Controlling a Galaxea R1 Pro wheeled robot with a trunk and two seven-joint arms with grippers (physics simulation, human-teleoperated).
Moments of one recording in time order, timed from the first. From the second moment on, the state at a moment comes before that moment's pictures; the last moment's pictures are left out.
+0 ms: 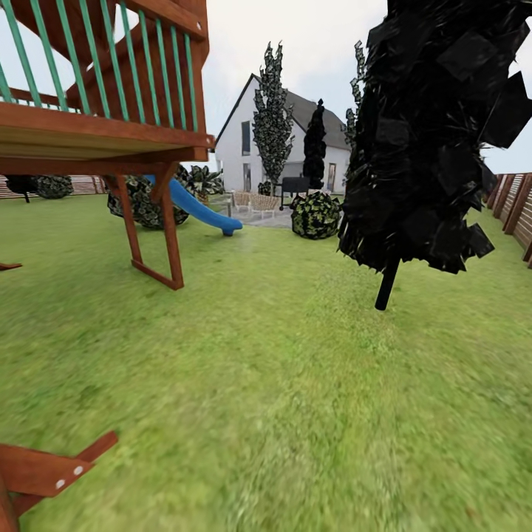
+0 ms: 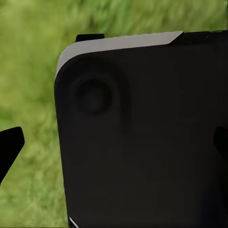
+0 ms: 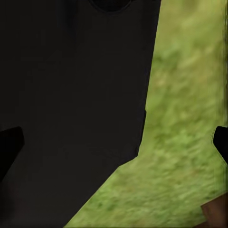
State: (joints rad) left arm 0.01 -0.02 0.00 -0.12 -0.03 0.01 0.00; right arm -0.01 -0.02 -0.01 0.09 0.08 0.01 -0.01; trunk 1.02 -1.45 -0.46
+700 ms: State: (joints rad) left arm 0.01 -0.02 0.00 -0.12 -0.03 0.01 -0.08; right arm -0.01 -0.02 -0.01 0.09 0.08 0.01 -0.01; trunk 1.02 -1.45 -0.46
